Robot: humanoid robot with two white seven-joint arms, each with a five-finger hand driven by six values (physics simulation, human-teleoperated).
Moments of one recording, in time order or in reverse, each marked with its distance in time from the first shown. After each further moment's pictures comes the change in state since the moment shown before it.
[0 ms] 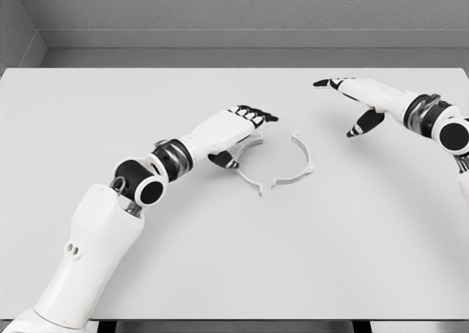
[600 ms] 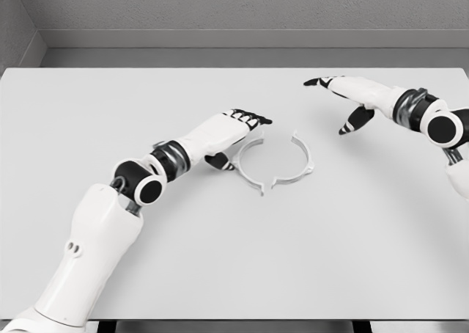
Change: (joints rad) left arm -0.006 -0.009 0.000 0.051 -0.001 -0.002 0.006; right arm -0.057 0.021 0.071 0.051 0.001 0.000 0.000
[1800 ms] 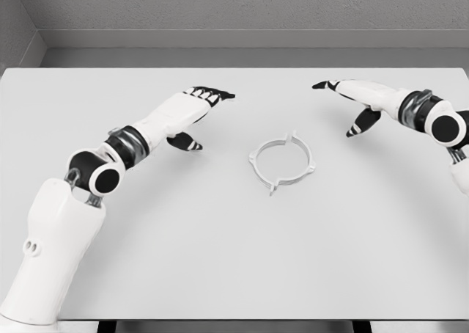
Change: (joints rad) left arm 0.011 0.121 0.133 -0.086 0.096 -0.011 -0.003; right arm -0.012 -0.008 0.010 0.052 -0.003 0.000 0.000
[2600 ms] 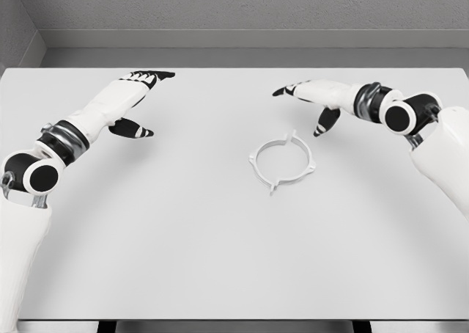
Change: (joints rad) left arm 0.055 0.098 0.169 -0.034 0.120 0.008 0.000; right arm -0.147 0.080 0.222 0.066 0.025 -0.027 0.000
